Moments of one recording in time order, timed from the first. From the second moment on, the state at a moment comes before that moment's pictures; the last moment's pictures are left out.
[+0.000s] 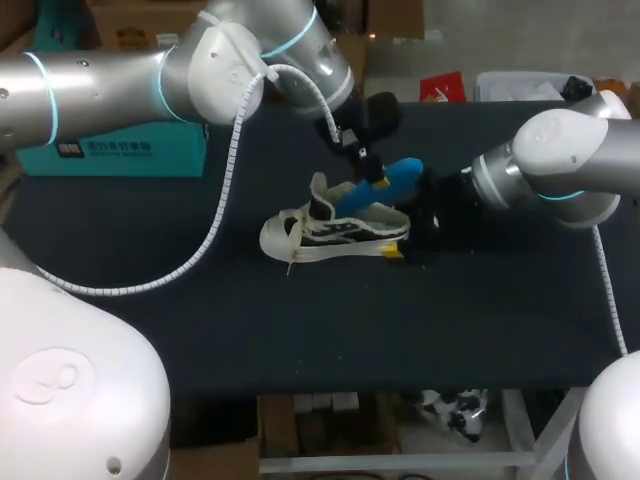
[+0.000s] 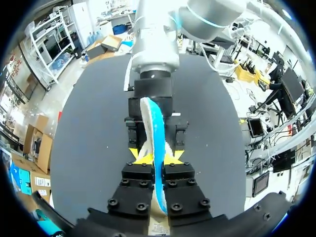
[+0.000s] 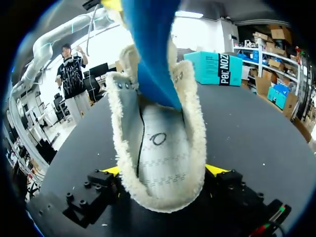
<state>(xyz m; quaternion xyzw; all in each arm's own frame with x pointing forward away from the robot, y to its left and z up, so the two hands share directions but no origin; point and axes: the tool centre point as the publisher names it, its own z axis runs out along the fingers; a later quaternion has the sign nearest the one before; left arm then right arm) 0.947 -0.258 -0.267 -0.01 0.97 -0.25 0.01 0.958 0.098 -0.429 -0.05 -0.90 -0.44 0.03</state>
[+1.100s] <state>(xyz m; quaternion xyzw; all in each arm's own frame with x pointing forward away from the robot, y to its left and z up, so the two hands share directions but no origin) 0.911 -0.241 -0.094 0.00 0.86 -0.49 -0.13 0.975 0.037 -0.315 -0.05 -0.97 -0.25 0.02</state>
